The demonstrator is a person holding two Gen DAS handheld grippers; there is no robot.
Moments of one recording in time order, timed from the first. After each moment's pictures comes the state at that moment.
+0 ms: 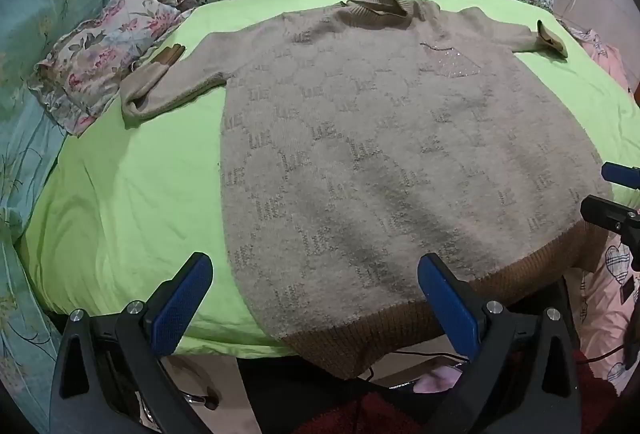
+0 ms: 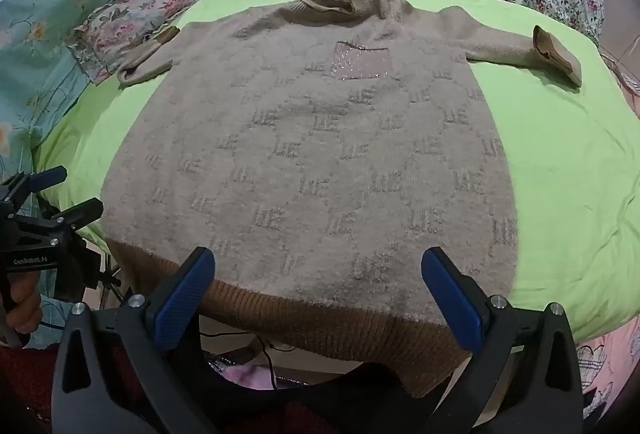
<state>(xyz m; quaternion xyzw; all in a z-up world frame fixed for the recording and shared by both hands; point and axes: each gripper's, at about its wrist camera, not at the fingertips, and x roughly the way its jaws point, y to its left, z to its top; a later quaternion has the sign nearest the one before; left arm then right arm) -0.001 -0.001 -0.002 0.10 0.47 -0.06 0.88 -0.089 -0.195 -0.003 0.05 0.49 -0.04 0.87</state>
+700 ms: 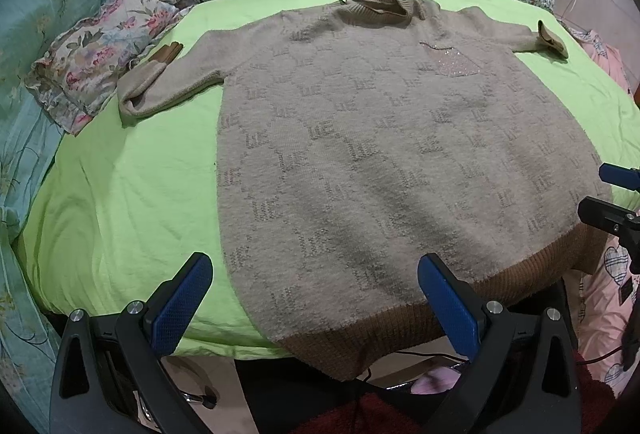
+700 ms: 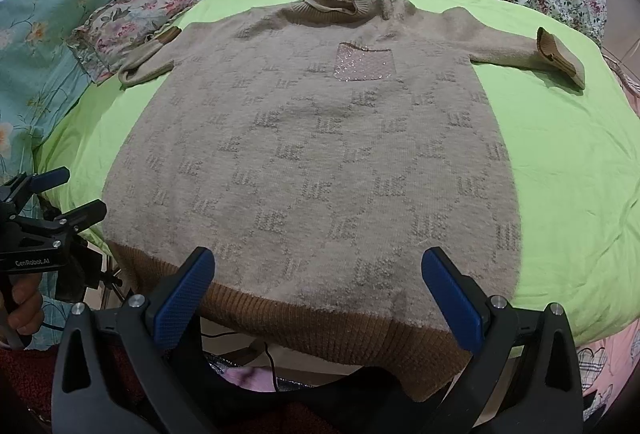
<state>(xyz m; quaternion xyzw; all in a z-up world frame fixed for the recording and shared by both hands) 0.003 -0.001 -0.002 0.10 0.46 -0.06 0.88 -0.087 -0.193 -0.005 0.05 0.48 -0.04 0.87</state>
